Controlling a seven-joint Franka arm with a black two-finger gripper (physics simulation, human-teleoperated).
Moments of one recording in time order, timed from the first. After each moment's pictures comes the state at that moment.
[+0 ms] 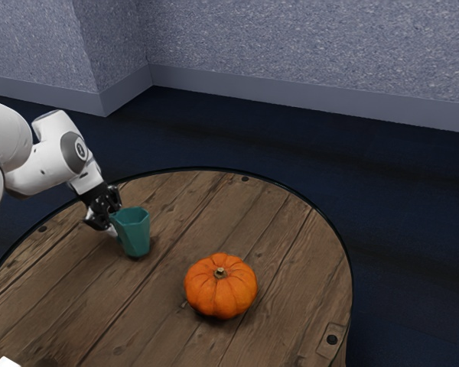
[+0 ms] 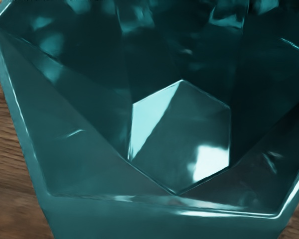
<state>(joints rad) -0.09 0.42 0.47 -1.94 -0.57 2.20 2.03</state>
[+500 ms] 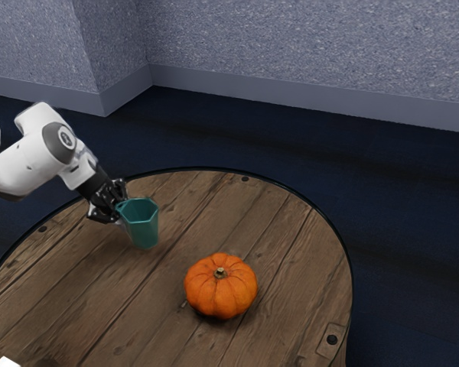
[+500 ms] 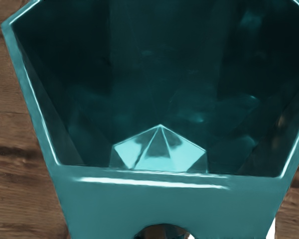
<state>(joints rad) -0.10 0.22 0.43 -2.07 -0.66 2.19 2.15</state>
